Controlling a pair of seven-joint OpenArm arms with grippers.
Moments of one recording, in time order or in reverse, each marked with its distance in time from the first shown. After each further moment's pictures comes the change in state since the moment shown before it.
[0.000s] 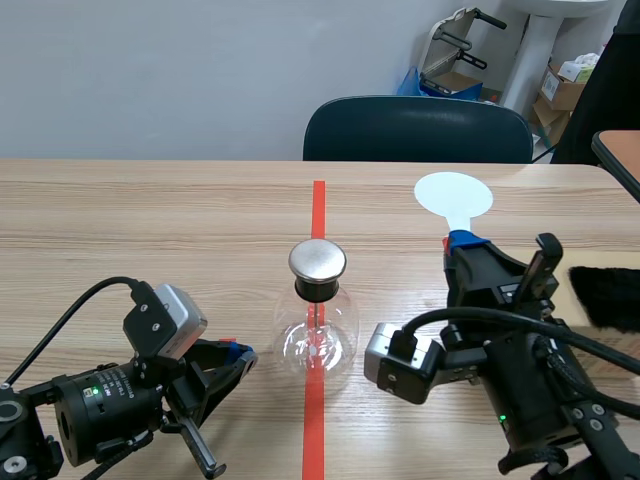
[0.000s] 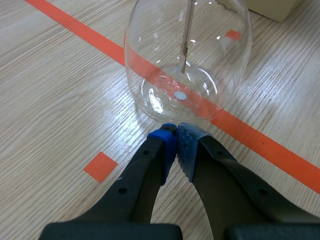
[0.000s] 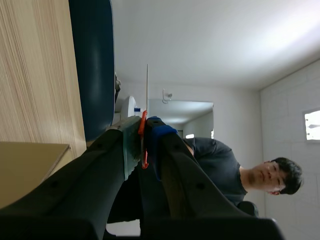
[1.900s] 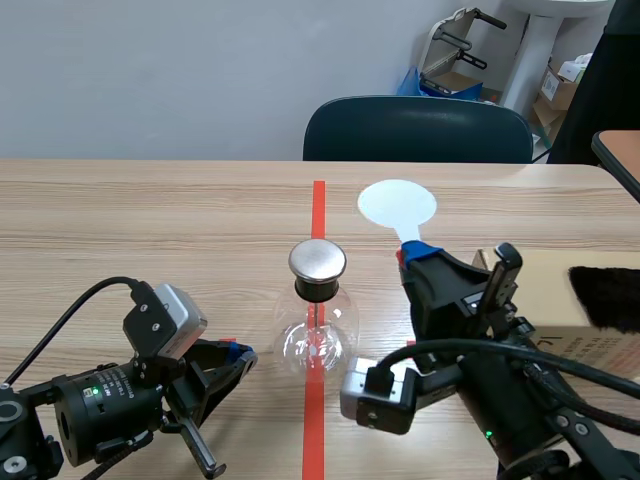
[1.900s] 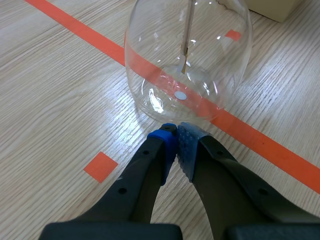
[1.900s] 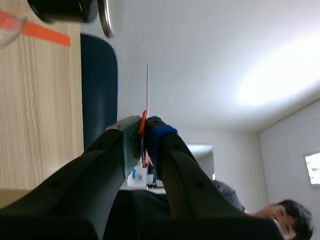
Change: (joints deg) left arm 0.0 0.0 0.0 0.0 0.0 0.0 0.0; right arm 0.2 0.0 0.0 0.0 0.0 0.0 14.2
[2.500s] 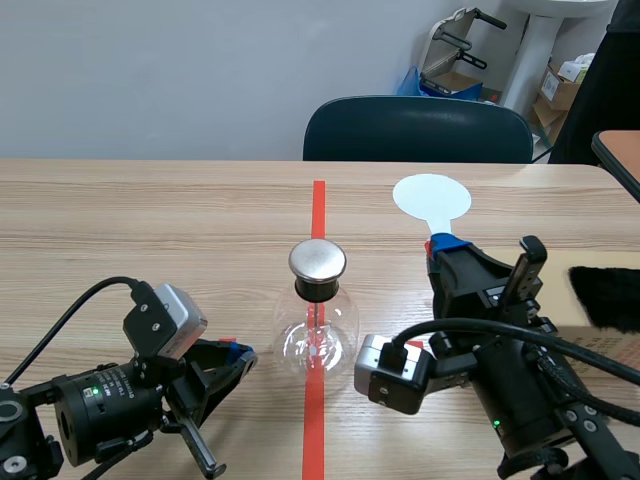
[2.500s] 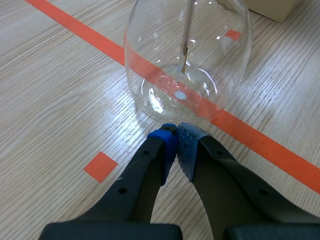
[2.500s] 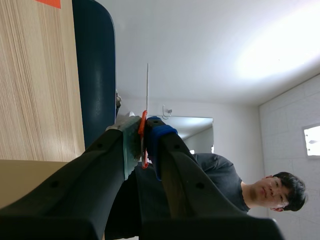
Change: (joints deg) left arm 0.0 0.0 0.0 0.0 0.0 0.0 0.0; right arm 0.0 0.0 0.0 0.0 0.0 0.0 -8.9
